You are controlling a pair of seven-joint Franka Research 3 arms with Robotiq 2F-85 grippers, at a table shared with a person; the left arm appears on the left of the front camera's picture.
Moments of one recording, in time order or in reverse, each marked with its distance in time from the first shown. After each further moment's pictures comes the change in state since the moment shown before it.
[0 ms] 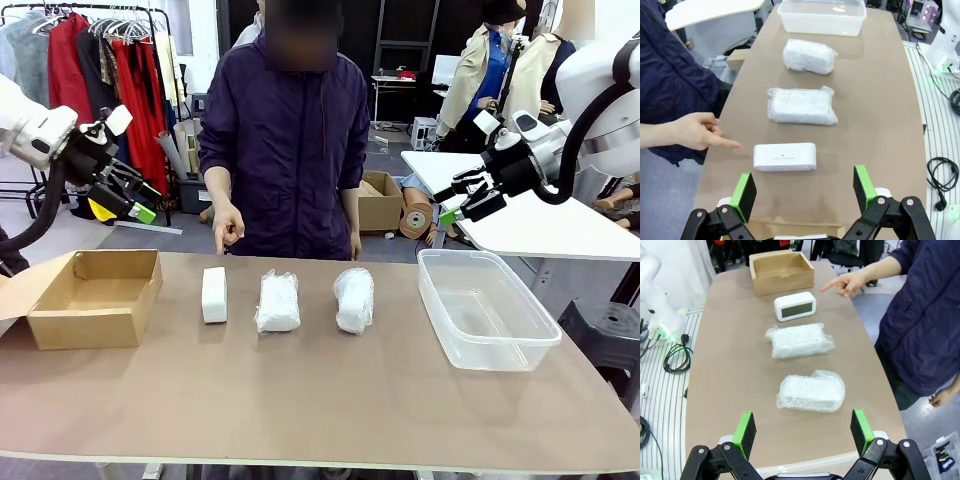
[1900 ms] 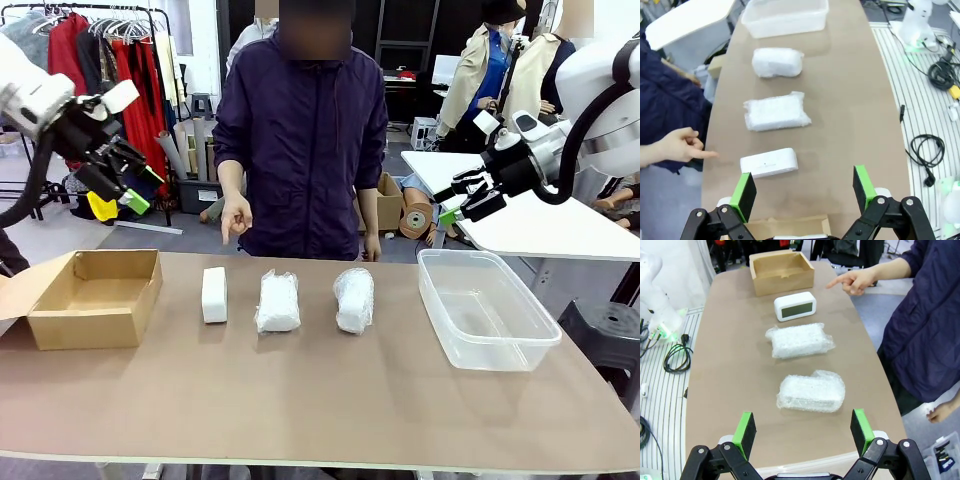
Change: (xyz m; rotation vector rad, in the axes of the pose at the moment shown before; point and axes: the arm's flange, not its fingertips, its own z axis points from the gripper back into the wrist) left arm 0.051 -0.036 0.025 -0.097 0.069 -0.165; right arm 0.000 0.000 0.000 0.000 0.000 0.000
